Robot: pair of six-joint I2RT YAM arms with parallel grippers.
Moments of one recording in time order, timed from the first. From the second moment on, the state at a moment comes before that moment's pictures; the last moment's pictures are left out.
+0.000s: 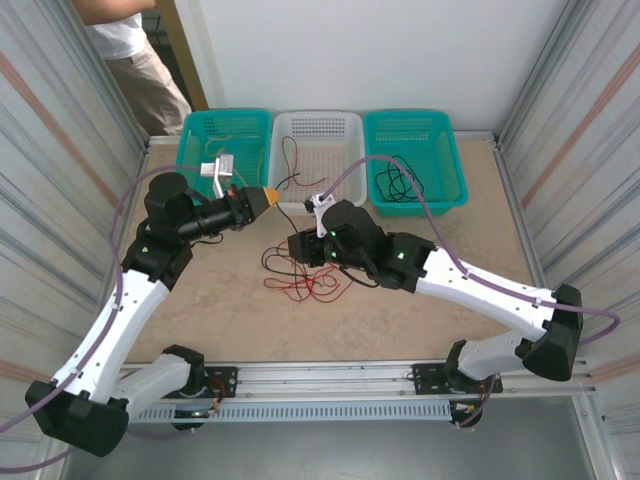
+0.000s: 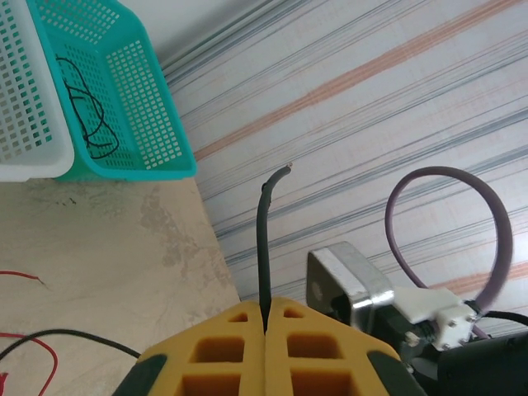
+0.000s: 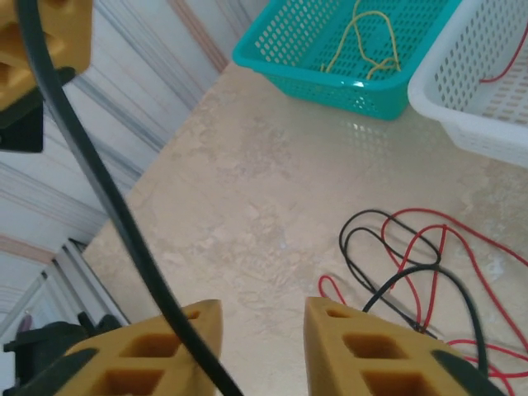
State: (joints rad) left arm -0.34 0.99 1.02 -0.17 0.74 -0.95; right arm 1.07 1.34 1.26 -0.43 0.10 0.57
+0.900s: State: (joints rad) left arm -0.33 0.86 0.80 -0.45 0.56 -0.76; right arm 0.87 1.30 1.49 -0.49 0.07 0.57
